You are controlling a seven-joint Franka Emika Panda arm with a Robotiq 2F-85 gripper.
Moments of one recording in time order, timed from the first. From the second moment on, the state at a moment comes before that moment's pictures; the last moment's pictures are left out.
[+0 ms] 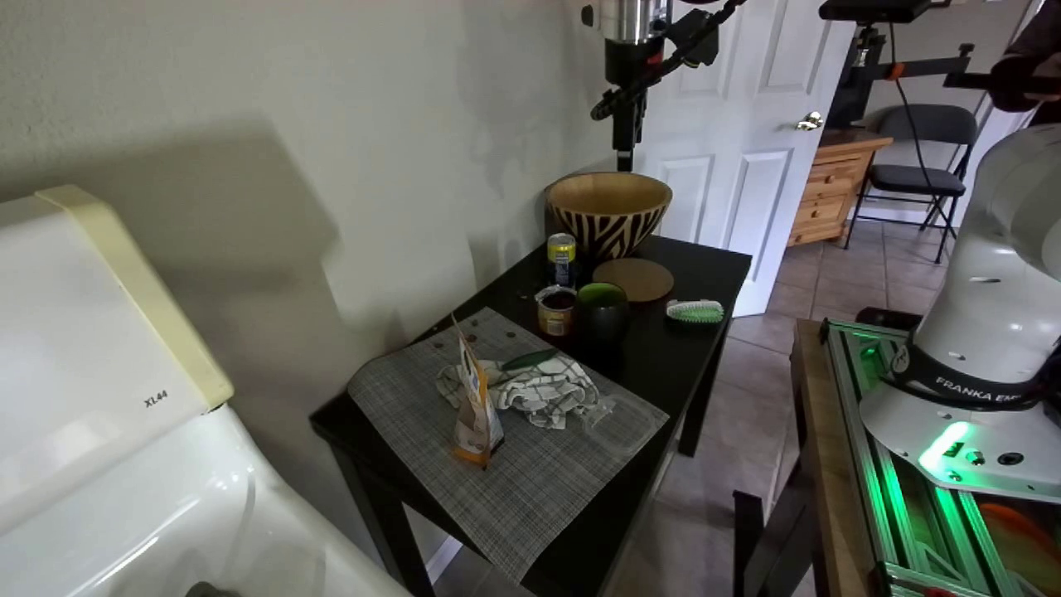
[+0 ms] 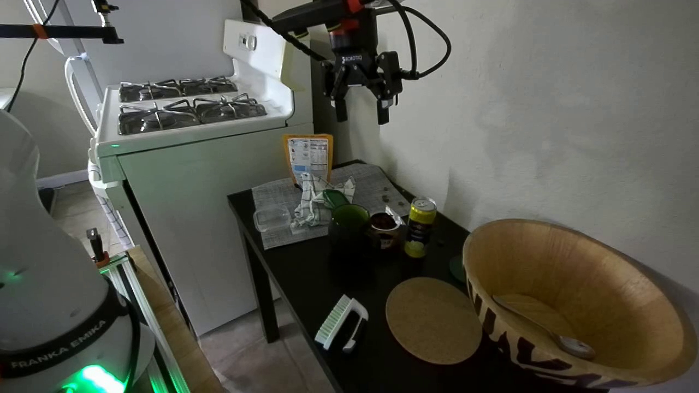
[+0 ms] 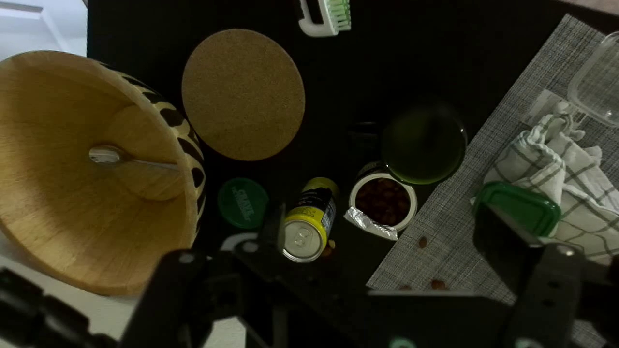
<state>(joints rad) -0.09 -0.33 -0.03 -2.32 -0.26 2.02 -0.10</state>
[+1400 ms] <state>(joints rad) -0.08 -0.31 -0.07 -2.24 0.01 2.01 -0.08</state>
